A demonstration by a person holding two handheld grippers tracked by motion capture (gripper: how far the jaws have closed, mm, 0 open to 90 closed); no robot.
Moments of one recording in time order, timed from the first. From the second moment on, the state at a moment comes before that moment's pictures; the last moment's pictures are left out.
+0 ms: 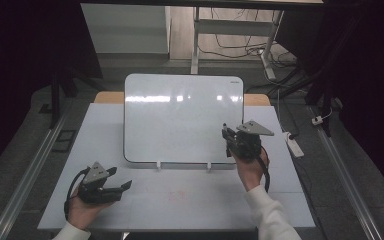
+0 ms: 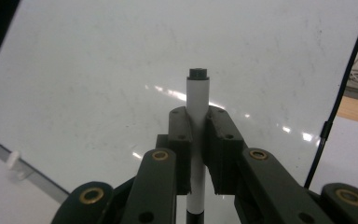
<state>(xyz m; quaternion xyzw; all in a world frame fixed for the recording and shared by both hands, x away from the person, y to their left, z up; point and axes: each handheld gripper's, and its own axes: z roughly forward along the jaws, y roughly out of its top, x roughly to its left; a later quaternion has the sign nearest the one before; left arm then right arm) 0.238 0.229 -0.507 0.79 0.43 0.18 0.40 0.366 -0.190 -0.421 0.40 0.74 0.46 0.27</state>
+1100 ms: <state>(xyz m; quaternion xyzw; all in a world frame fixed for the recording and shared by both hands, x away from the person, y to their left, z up) 0.240 0.226 -0.511 0.80 0.42 0.17 0.39 0.411 -0.182 -0.441 0.44 0.76 0.39 0.28</state>
